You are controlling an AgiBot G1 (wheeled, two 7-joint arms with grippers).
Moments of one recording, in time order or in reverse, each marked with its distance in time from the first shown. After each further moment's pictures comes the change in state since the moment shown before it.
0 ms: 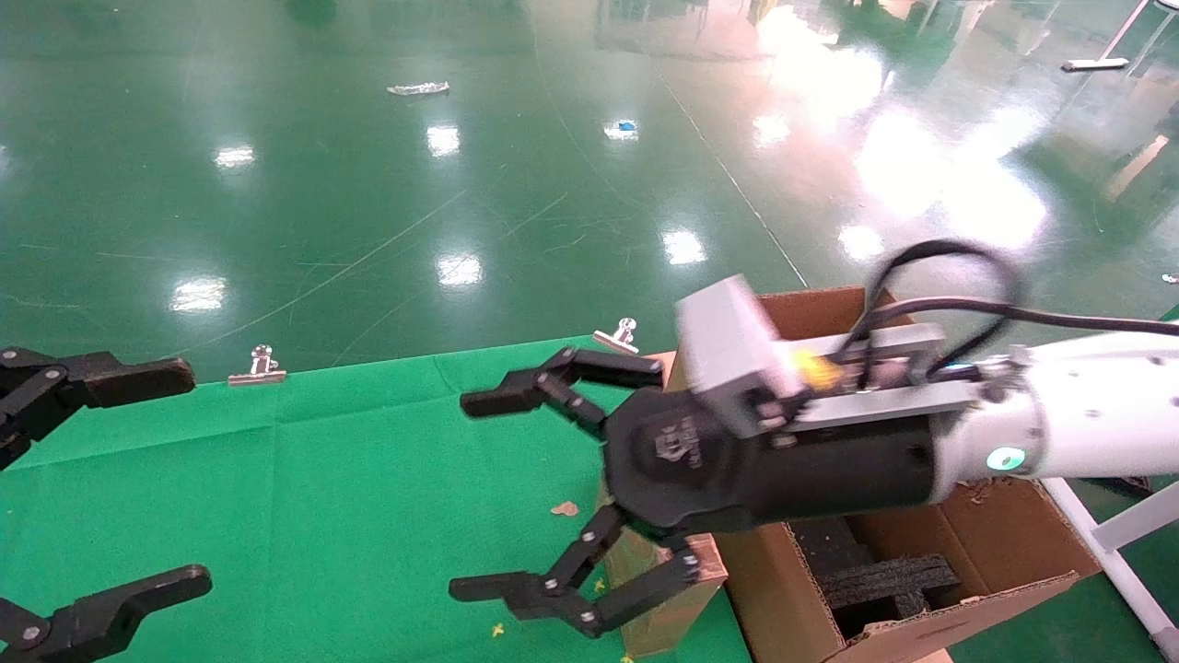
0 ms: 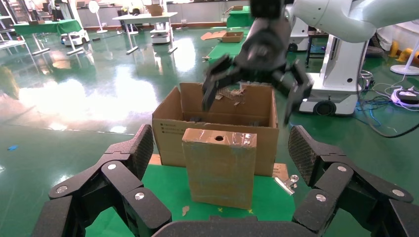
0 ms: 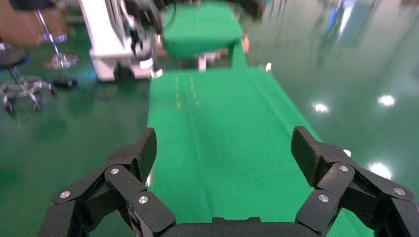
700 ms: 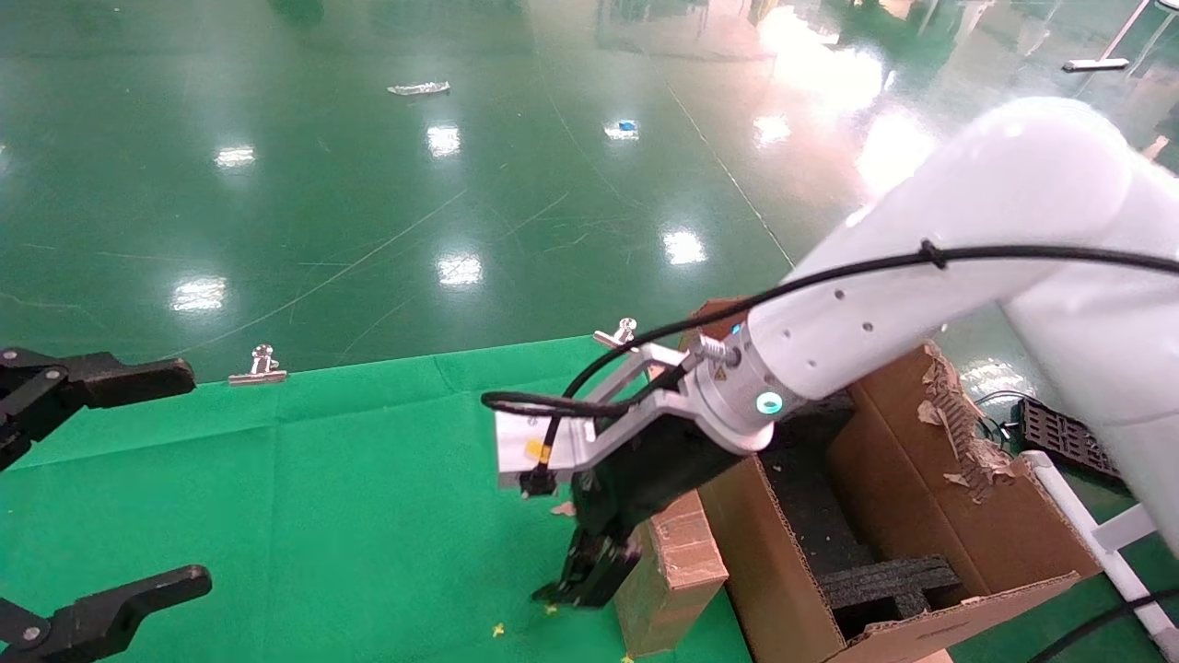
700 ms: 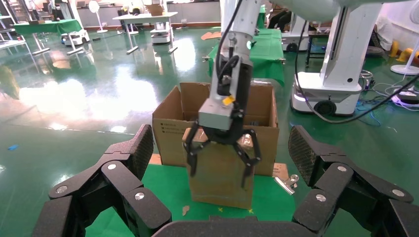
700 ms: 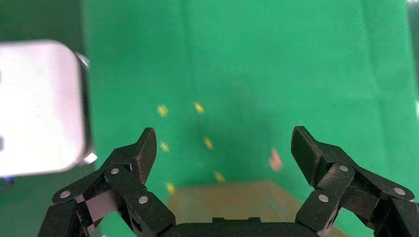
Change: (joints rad) left arm 0.000 0.000 0.001 0.000 -0.001 0.000 0.001; right arm 0.519 -0.217 -0.538 0.025 -0.607 -0.078 0.363
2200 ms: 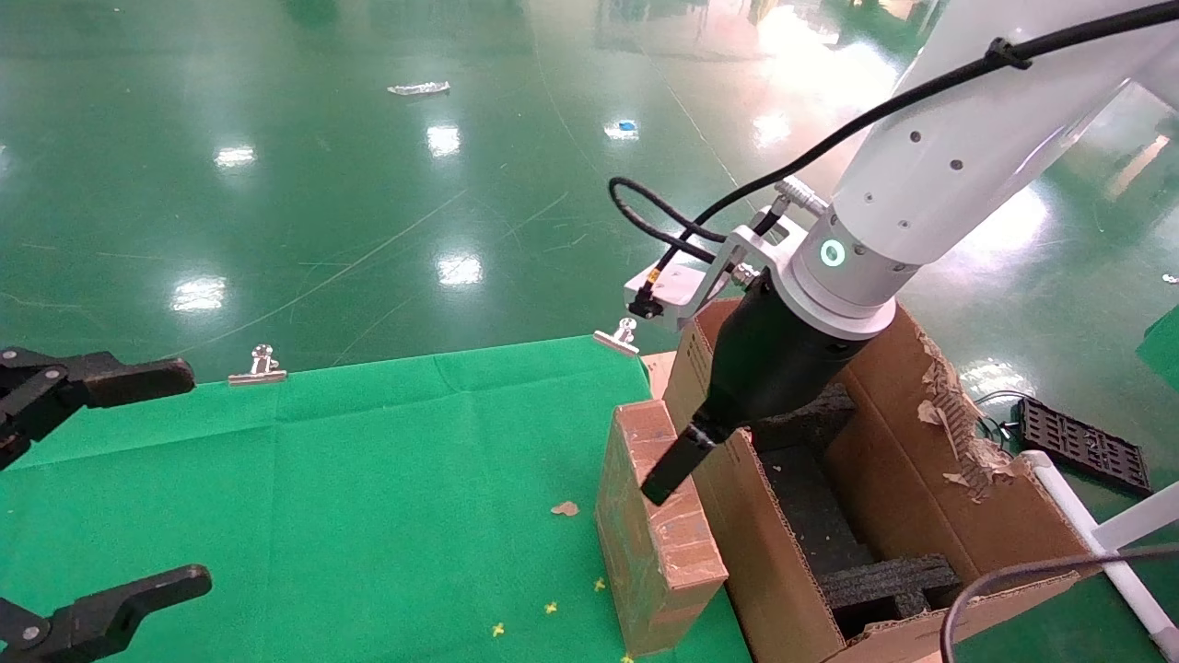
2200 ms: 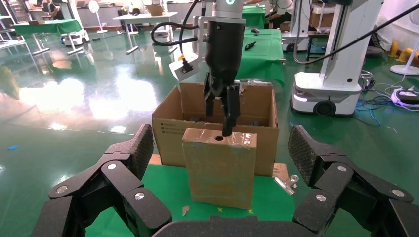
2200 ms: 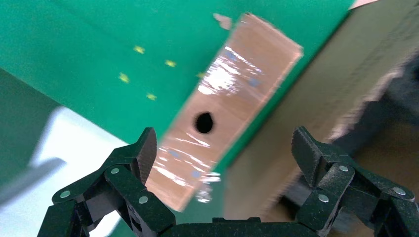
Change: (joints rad) left arm 0.000 -0.001 0.002 0.000 -0.001 -0.001 0.001; right arm 0.520 -0.049 -0.739 -0.144 0.193 0.053 0.797
